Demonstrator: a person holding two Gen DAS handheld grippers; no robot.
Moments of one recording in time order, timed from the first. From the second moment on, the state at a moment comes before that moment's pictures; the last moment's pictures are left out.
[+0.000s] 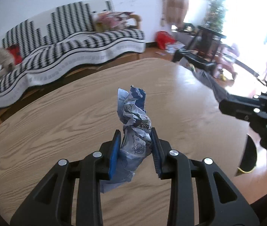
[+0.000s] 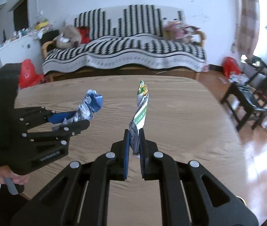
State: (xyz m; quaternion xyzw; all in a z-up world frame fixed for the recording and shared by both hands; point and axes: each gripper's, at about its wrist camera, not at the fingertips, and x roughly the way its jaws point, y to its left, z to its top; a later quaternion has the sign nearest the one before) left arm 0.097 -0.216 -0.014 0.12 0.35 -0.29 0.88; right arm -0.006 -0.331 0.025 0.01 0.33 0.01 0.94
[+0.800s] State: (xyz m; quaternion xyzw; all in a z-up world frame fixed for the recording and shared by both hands) left arm -0.042 -0.483 -0.051 0.16 0.37 -0.48 0.78; right arm -0.224 -0.565 -0.003 0.09 0.32 -0.21 0.92
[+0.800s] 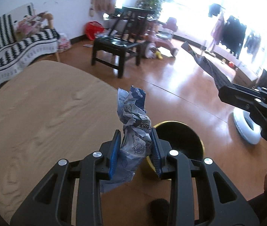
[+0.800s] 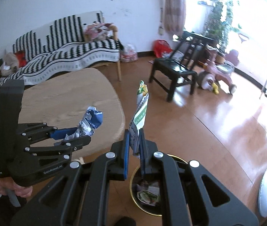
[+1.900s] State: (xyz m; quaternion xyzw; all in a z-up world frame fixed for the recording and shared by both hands) left arm -0.102 -0.571 -0.107 0.18 0.44 -0.53 0.70; right arm -0.277 -0.666 -0.079 0.31 0.39 -0.25 0.83
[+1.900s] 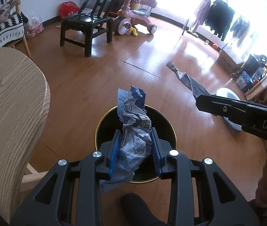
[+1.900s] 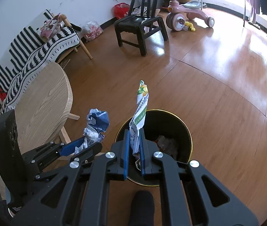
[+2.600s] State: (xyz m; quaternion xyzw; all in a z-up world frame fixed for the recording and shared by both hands) left arm -0.089 -0.538 -0.080 0.19 0.39 -0.51 0.74; right arm -0.270 -0.656 -0.057 0.30 0.36 -0.27 0.84
